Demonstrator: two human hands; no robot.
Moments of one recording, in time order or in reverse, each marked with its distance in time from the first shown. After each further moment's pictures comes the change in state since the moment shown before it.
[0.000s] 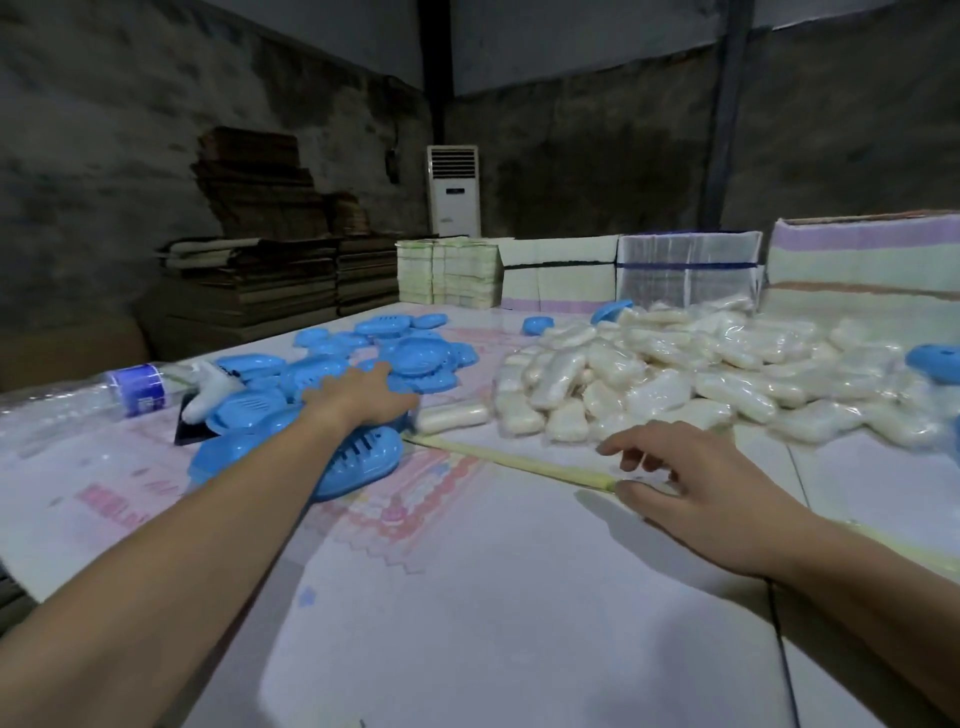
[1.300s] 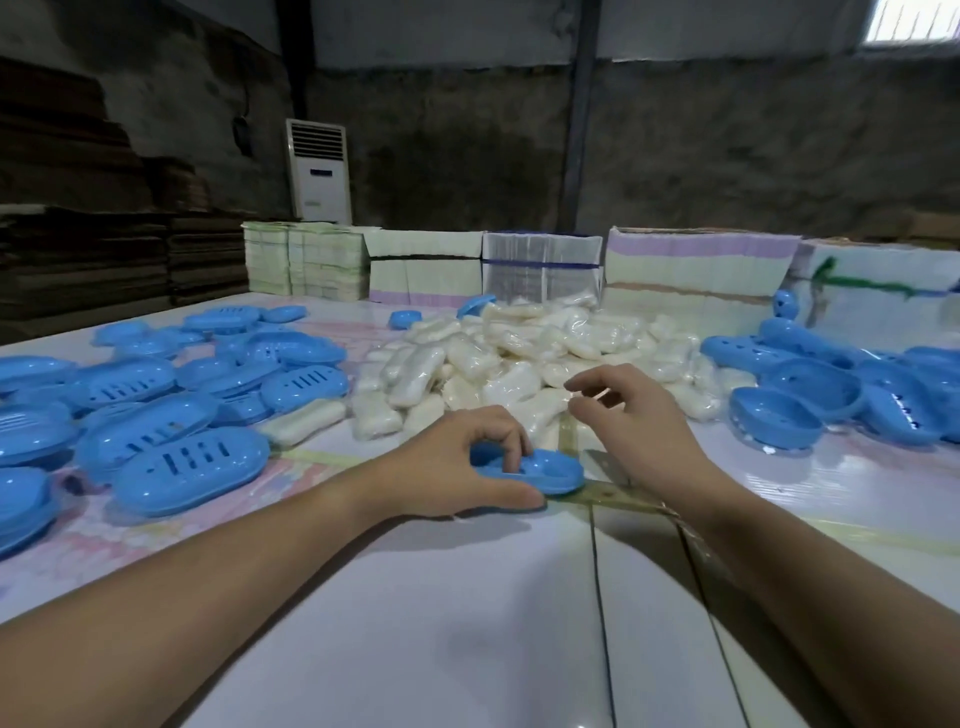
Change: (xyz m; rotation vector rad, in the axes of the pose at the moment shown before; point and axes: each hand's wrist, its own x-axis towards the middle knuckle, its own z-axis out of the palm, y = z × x) left_hand -0.133 0.178 0.045 -0.793 -0.256 1.082; right_hand -0.009 0.037 -0.045 0.216 0.470 0.411
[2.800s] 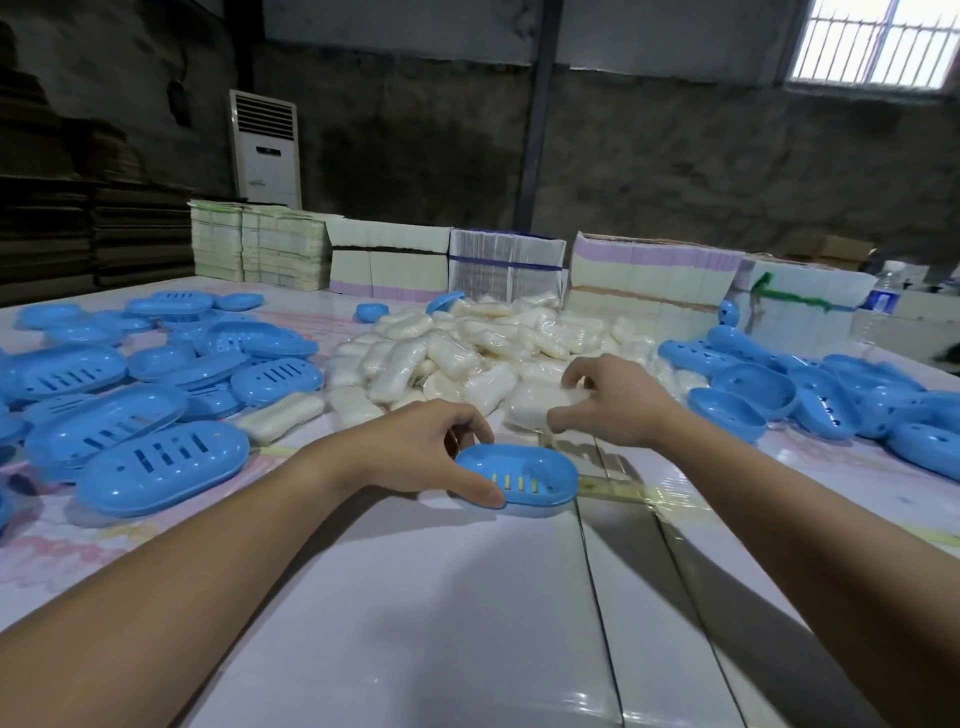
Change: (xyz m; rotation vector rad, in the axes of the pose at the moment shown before) left_hand -0.002 0.000 -0.028 0.117 -0.140 -0.222; right_hand 0.030 -0.023 -0.016 -0.616 -0.276 0.117
